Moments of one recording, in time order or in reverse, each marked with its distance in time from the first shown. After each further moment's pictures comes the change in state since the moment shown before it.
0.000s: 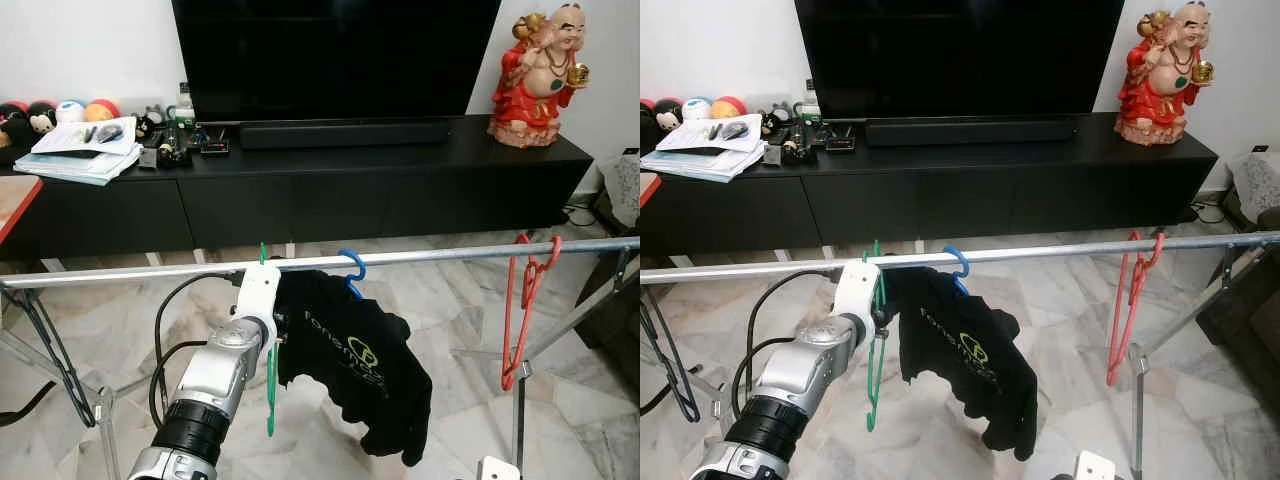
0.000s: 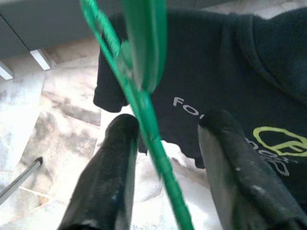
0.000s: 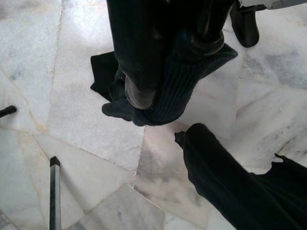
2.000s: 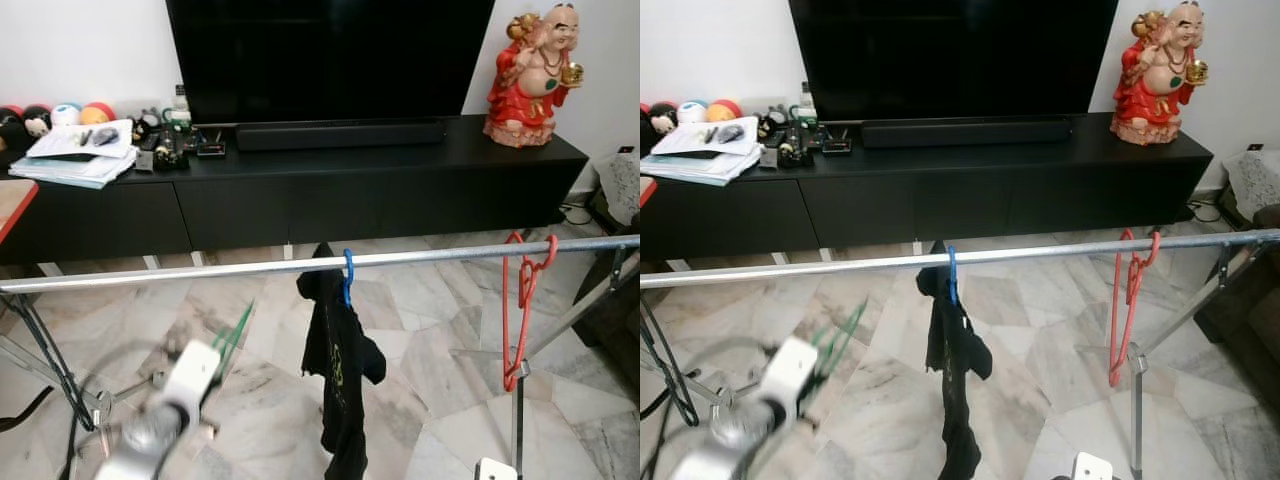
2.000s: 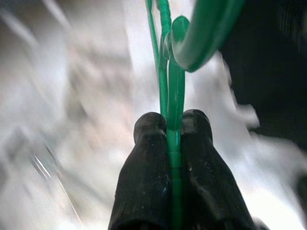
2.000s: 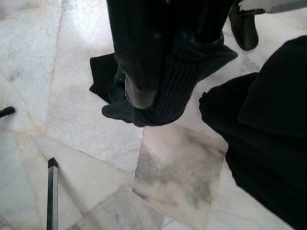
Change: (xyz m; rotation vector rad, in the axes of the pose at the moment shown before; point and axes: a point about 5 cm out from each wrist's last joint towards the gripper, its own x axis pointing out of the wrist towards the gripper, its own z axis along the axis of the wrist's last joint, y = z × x) left arm -0.051 0.071 -0.147 0.227 0.264 0.007; right arm -0.001 0.001 -0.003 -0.014 0.010 0.007
